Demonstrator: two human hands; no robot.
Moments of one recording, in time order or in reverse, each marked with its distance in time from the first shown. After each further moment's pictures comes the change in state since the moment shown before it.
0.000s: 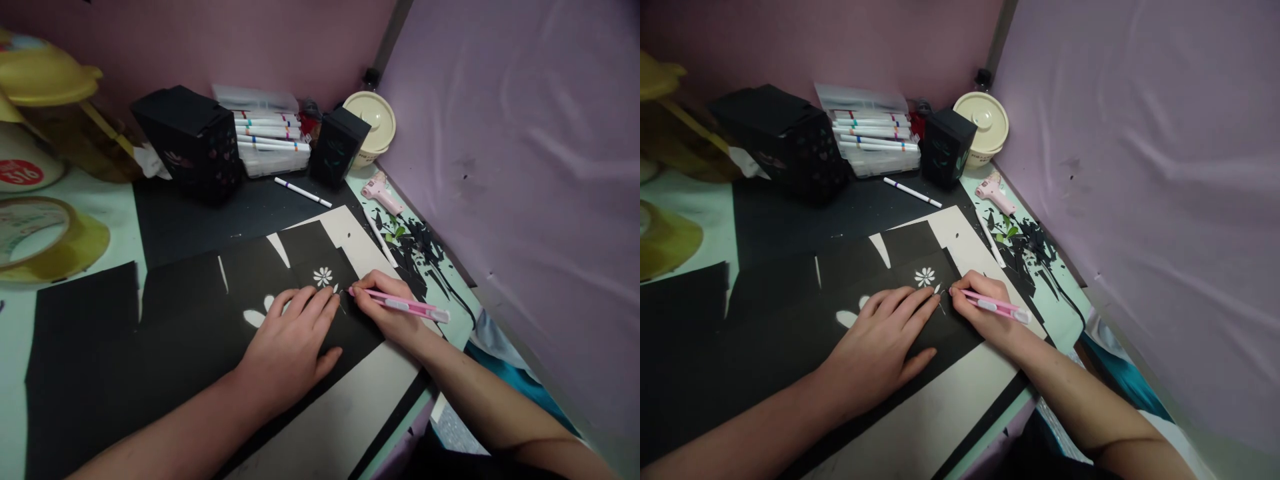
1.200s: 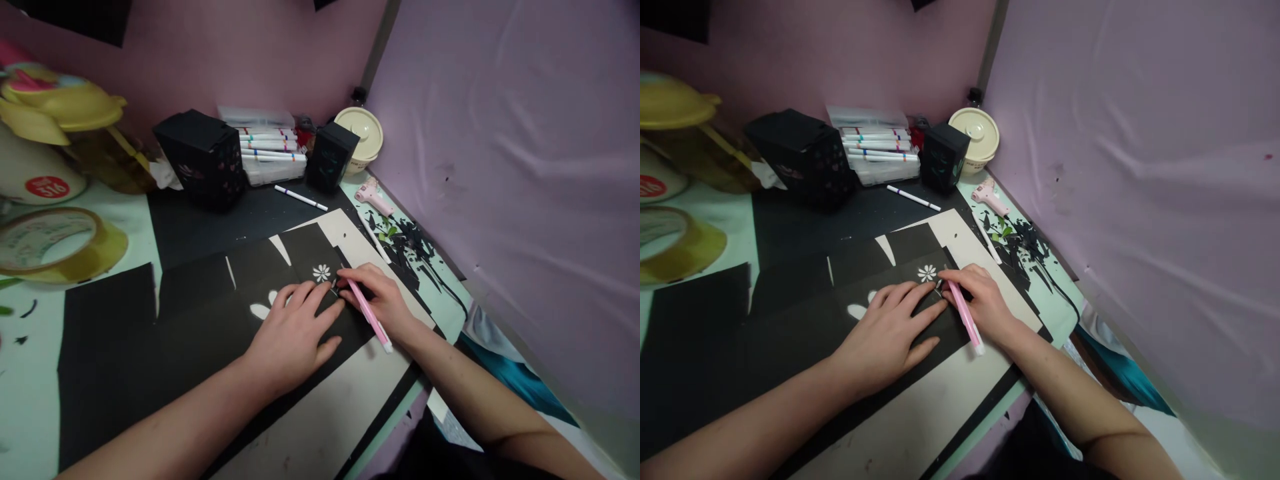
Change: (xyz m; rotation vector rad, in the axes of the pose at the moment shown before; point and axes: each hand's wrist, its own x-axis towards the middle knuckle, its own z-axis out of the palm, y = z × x) left_hand -0.002 0.000 -0.004 0.005 -0.014 0.031; right_hand 0.000 0.003 0.005 -0.061 0.011 -0.328
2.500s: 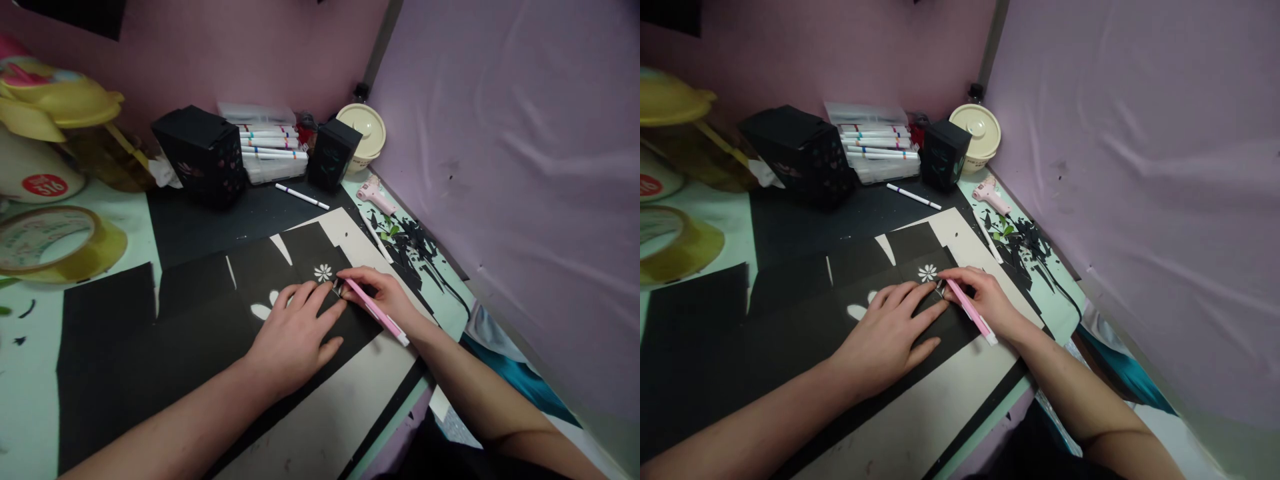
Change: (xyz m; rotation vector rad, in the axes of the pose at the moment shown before) left_hand 0.000 -0.001 0.000 -0.006 -0.022 -0.019; right_hand 0.001 0.004 -0.003 0.289 -0.125 0.303
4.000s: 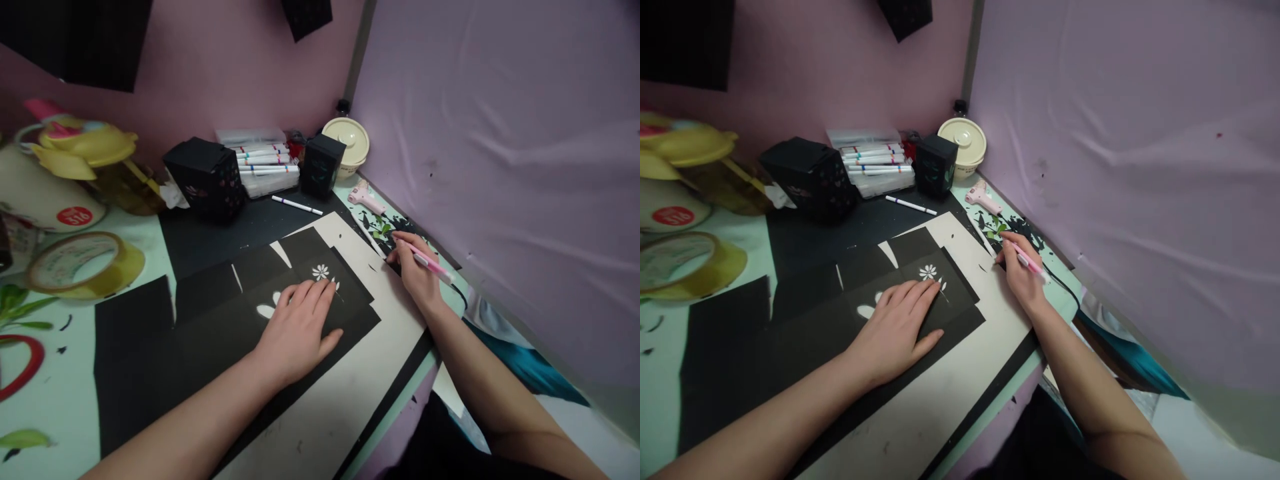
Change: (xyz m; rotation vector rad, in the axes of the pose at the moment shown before) left_hand -0.001 0.001 0.001 0.024 0.048 0.001; right_hand 0.000 0.022 -0.046 -0.252 0.724 -0.058
